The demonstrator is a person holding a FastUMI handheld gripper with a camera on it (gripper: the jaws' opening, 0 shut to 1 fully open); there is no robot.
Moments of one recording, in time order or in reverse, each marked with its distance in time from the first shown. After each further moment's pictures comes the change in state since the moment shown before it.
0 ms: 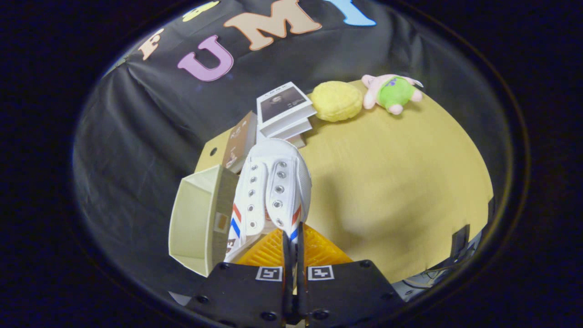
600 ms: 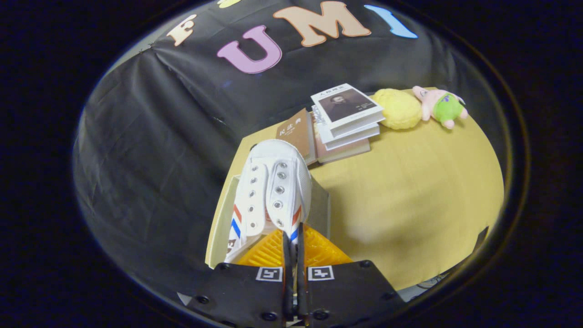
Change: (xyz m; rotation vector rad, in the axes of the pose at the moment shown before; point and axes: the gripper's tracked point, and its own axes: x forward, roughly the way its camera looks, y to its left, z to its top) arm 0.029 0.140 -0.018 -0.092 0.008 0.126
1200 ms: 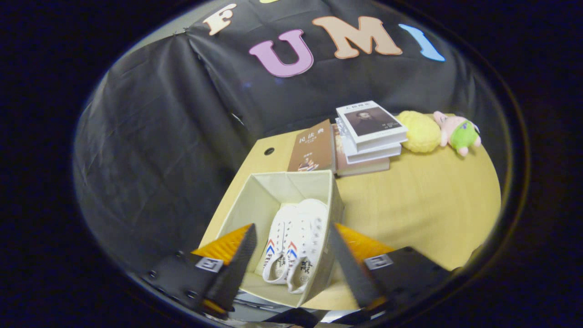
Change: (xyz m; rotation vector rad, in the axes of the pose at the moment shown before) arm 0.001 0.017 0.009 -0.179 -0.142 0.016
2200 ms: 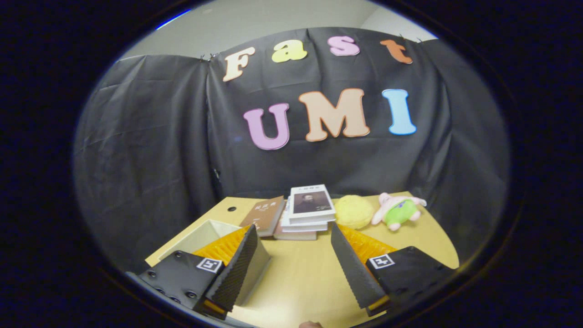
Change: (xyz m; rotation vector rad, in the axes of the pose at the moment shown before) arm -0.148 -0.139 0.087 -0.163 -0.513 -0.184
